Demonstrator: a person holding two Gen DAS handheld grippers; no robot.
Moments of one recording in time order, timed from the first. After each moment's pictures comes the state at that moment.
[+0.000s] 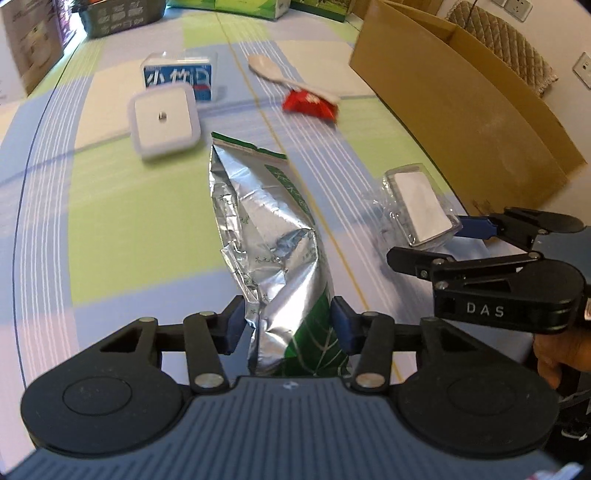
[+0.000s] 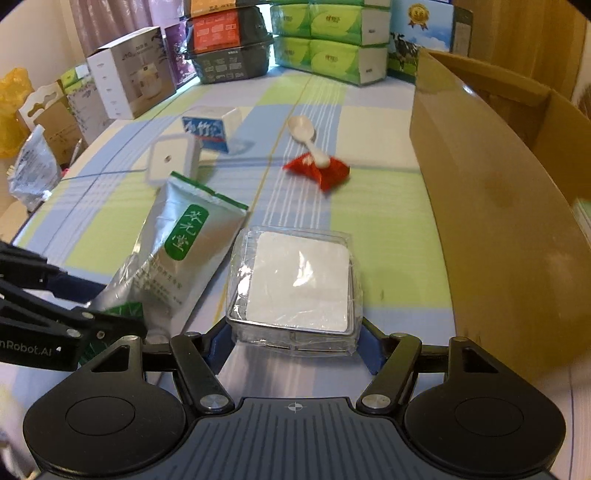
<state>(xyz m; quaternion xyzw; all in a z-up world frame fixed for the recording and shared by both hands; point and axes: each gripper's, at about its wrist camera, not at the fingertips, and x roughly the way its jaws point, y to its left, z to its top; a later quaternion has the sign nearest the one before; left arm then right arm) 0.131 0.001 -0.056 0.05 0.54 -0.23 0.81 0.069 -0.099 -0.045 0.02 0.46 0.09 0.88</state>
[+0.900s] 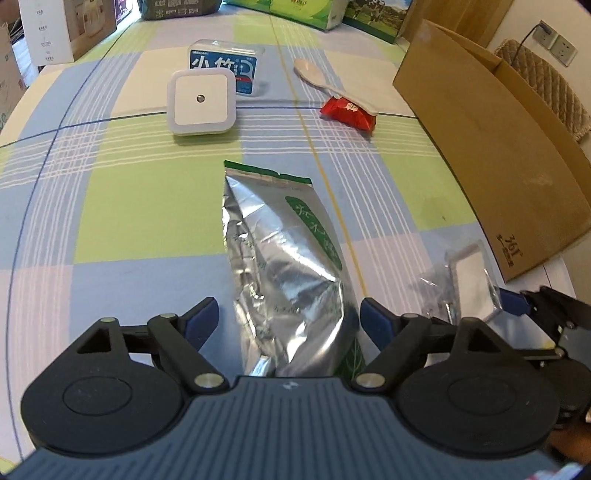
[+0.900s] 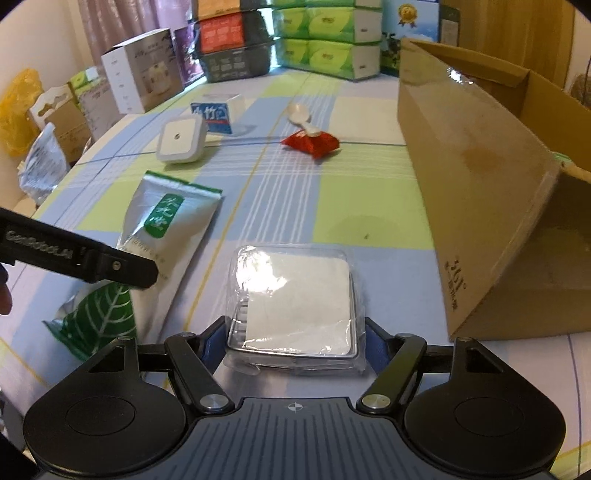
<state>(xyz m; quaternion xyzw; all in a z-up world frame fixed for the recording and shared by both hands) 0.131 -0.004 -0.075 -0.01 0.53 -0.15 0.84 0.038 -0.115 -0.061 0.01 0.44 0.09 0.90</state>
